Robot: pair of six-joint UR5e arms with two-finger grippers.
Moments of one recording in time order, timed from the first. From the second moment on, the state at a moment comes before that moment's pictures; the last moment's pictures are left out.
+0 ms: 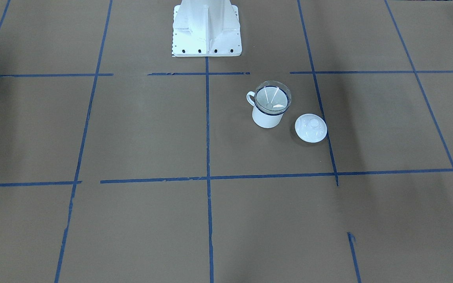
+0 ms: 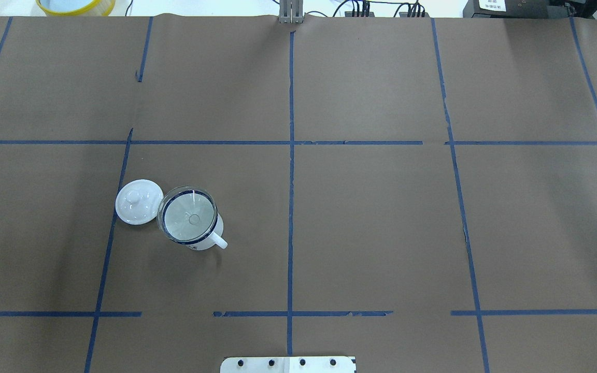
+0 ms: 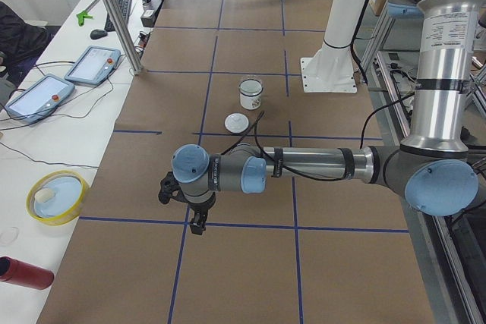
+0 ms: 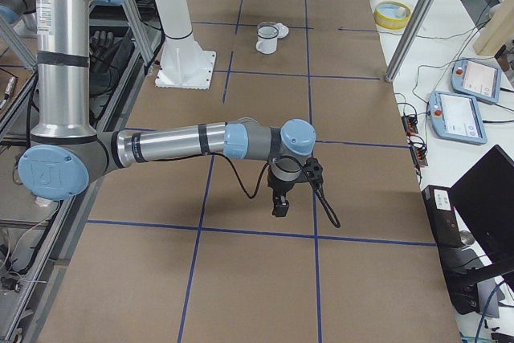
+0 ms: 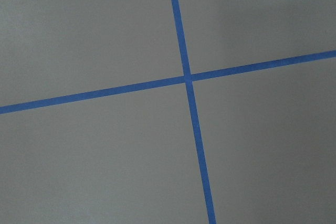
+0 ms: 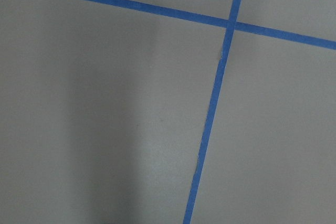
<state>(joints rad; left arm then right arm) -1.57 -1.59 -1.56 -1.60 -2.38 0.15 1.45 -1.63 1.79 -1.79 2.31 -0.13</state>
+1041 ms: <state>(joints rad) -1.57 -1.72 -1.85 -1.34 -2.33 -0.06 1.45 -1.63 1.79 -1.79 2.31 -0.13</state>
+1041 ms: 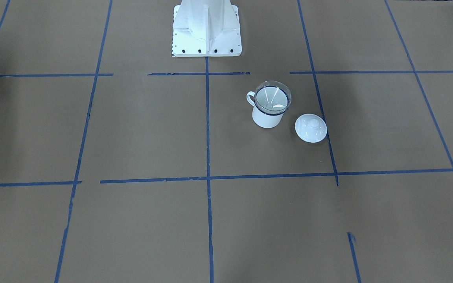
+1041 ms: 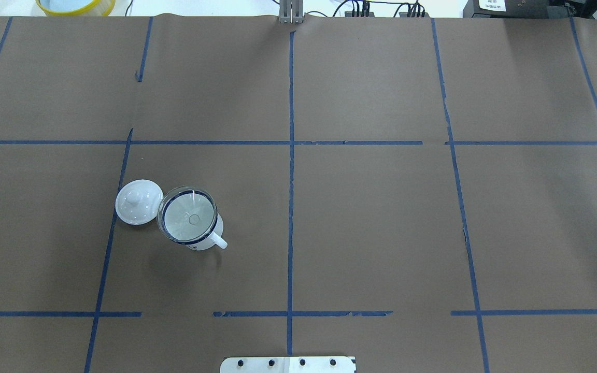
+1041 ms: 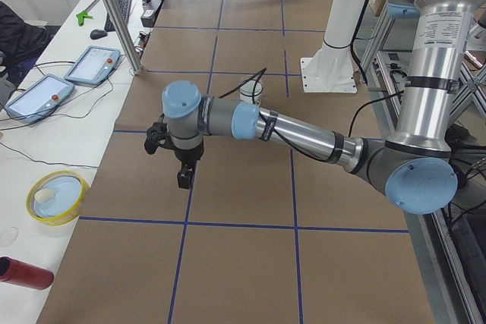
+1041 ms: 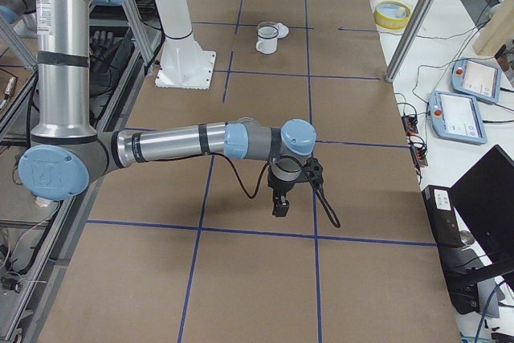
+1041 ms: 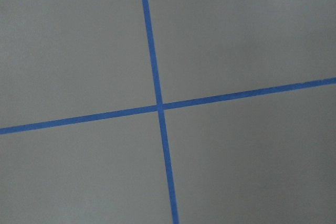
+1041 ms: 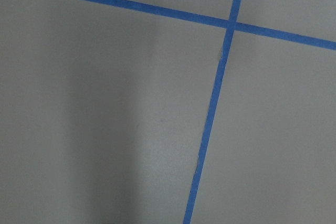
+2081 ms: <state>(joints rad) -0.96 -1.96 -2.22 -1.25 -2.08 -0.98 1.45 -1.63 1.79 -1.79 2.31 -0.13</state>
